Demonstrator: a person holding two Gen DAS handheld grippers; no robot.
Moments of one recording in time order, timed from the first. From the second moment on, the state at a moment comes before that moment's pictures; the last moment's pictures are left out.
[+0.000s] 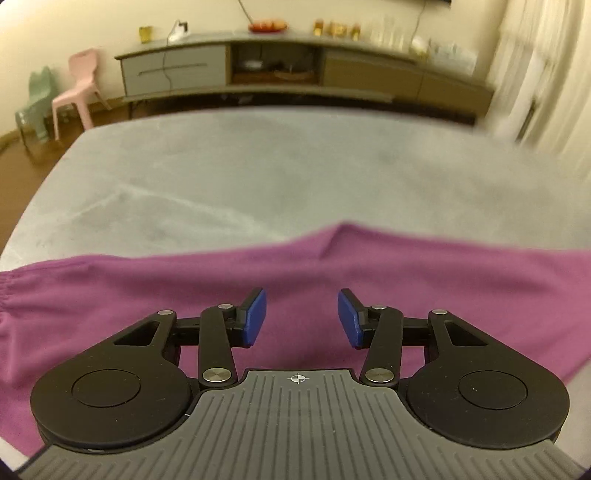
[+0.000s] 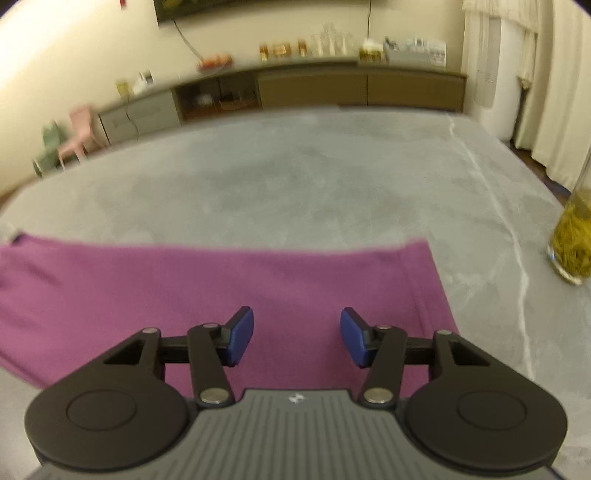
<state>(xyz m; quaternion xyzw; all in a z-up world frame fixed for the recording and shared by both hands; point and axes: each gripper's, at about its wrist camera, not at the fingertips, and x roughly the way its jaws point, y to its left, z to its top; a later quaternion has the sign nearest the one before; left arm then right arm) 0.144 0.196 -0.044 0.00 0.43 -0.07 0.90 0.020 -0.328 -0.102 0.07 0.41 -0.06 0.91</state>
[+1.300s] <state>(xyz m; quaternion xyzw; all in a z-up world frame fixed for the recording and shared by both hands) 0.062 0.393 -0.026 -0.12 0.35 0.01 0.93 0.014 -0.296 -0.081 0.05 0.37 -0.16 0.92</state>
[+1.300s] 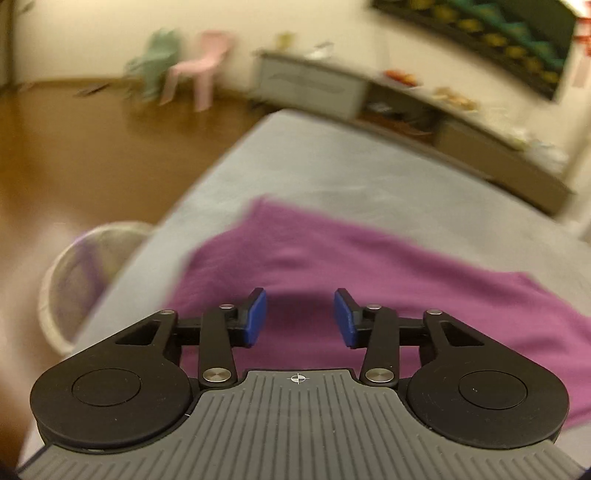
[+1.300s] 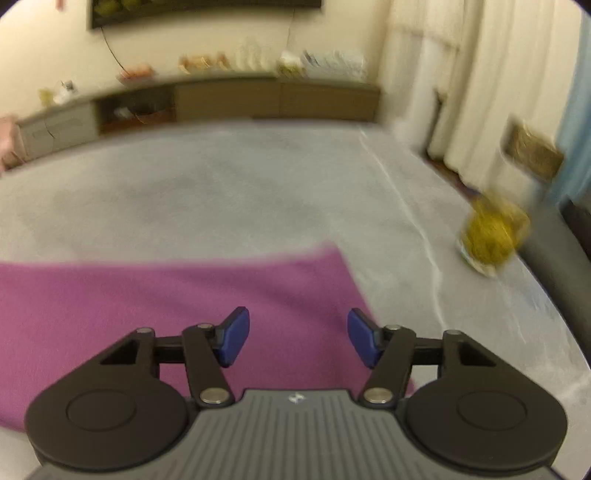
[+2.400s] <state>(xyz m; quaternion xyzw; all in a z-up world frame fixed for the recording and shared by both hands) 0.127 -0.312 0.021 0.04 0.45 -0.46 0.77 -0.046 -0.303 -0.085 -0.05 0.32 -0.13 0.94</state>
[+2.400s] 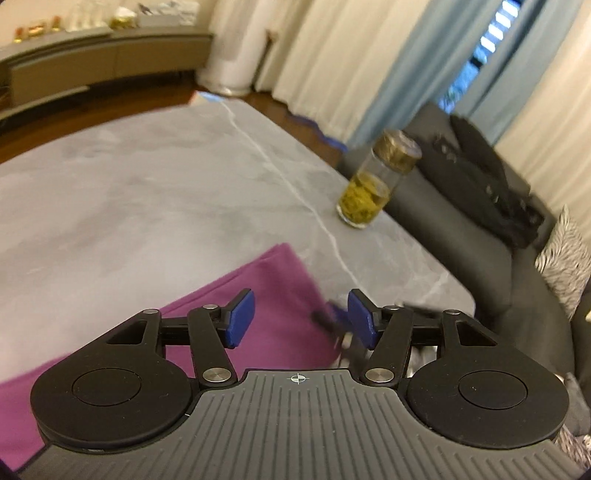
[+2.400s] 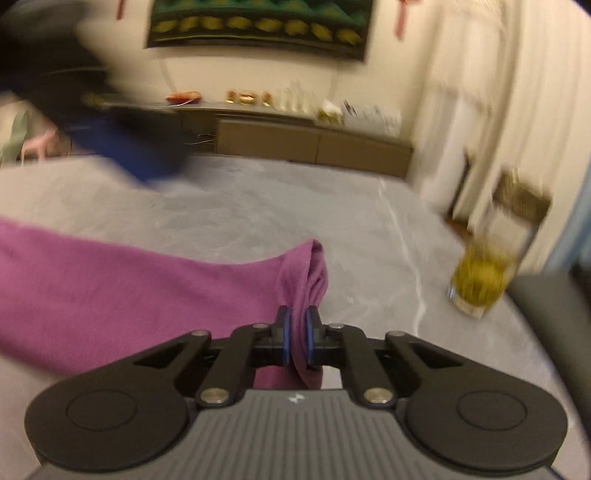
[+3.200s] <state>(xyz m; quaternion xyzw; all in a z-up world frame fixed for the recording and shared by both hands) 0.135 -0.150 -0.066 -0.03 0.50 -0.33 0.80 -0.013 -0.285 -0.072 0.10 0.34 0.10 0.93</state>
